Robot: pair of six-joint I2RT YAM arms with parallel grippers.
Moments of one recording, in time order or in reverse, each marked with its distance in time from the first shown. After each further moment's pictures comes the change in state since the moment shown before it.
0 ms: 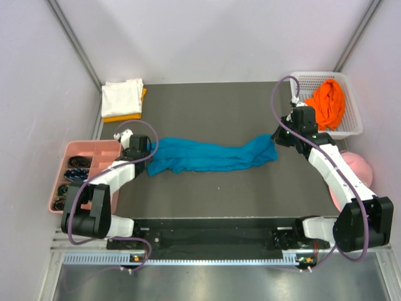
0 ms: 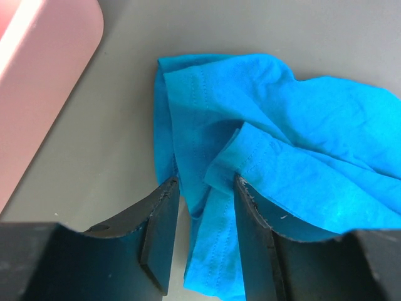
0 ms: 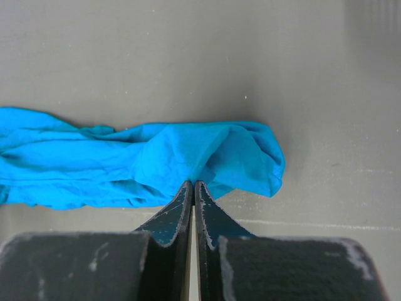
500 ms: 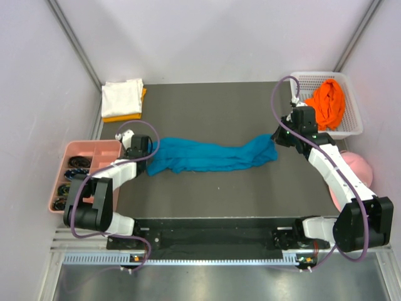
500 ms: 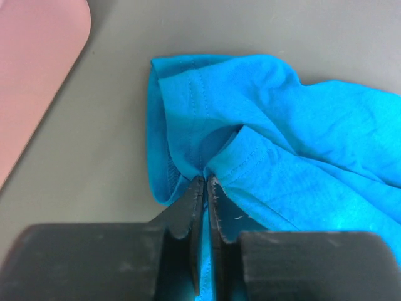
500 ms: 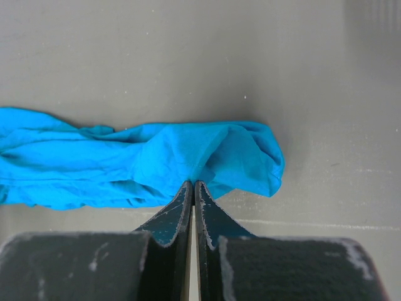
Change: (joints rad) left arm 0.000 0.066 0.000 0.053 0.001 -0.013; right arm 0.000 0.000 0.000 -0.001 0.001 -0.001
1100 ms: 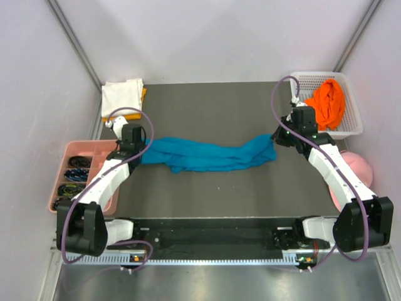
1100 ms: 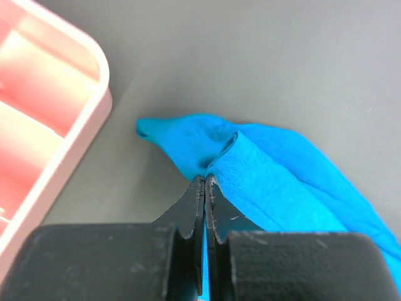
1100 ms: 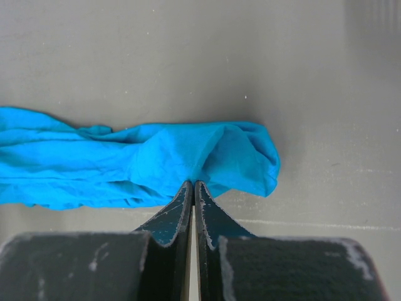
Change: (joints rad) left arm 0.000 -0.196 0.121 -0.146 -0.040 0.058; right arm 0.000 0.000 0.000 0.000 -0.001 0.000
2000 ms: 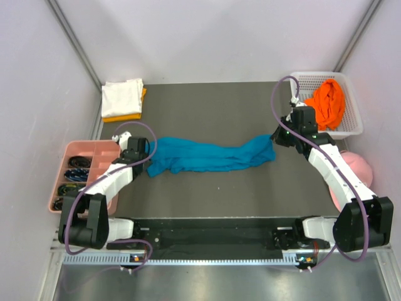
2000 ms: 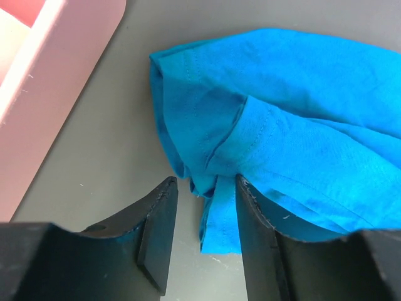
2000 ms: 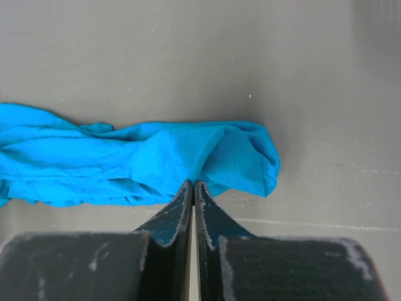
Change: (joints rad) left arm 0.000 0.051 -0.126 -0.027 0.045 -0.039; right arm 0.000 0.000 0.000 0.000 -0.014 0.000
